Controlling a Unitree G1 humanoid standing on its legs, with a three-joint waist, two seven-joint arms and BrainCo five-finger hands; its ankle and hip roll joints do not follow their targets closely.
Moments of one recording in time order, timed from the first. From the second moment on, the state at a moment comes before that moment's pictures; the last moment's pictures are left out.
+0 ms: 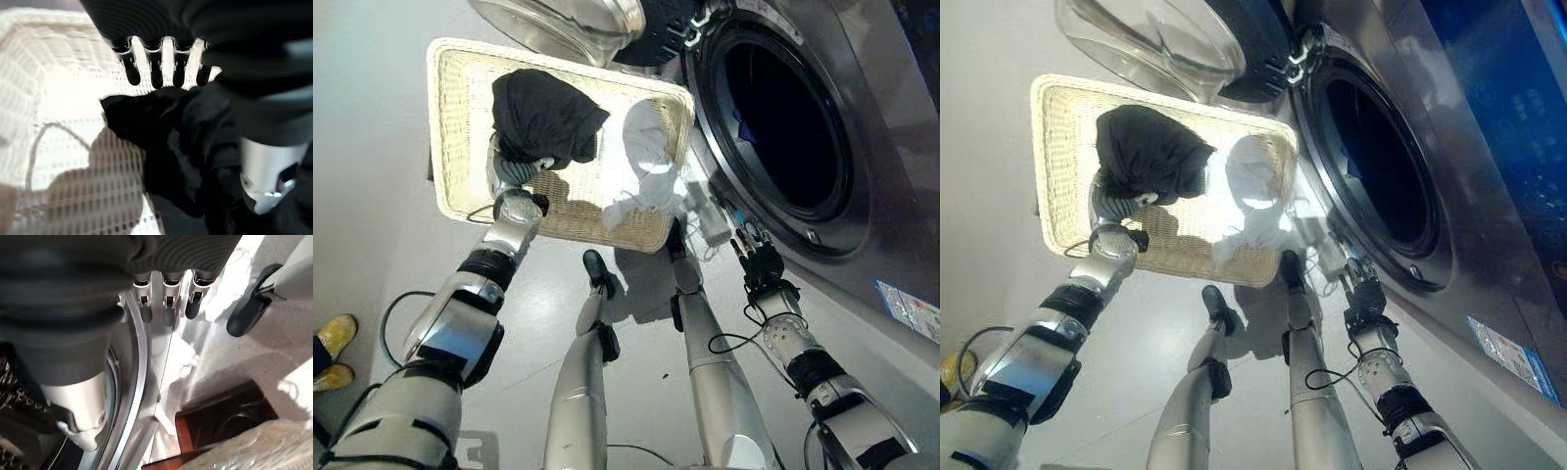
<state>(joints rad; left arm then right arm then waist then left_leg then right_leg) -1.05 0.53 -0.44 0.99 -0.33 0.08 0.62 -0.45 -0.36 0.29 0.65 1.28 -0.29 -0.06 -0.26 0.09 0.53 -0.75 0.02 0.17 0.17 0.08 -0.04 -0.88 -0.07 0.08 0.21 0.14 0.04</state>
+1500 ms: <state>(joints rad) -1.12 0.53 -0.30 0.99 -0.69 -0.29 0.84 -0.30 -0.30 0.40 0.41 1.13 -0.31 -0.01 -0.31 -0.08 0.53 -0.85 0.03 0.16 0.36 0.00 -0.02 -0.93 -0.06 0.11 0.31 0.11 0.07</state>
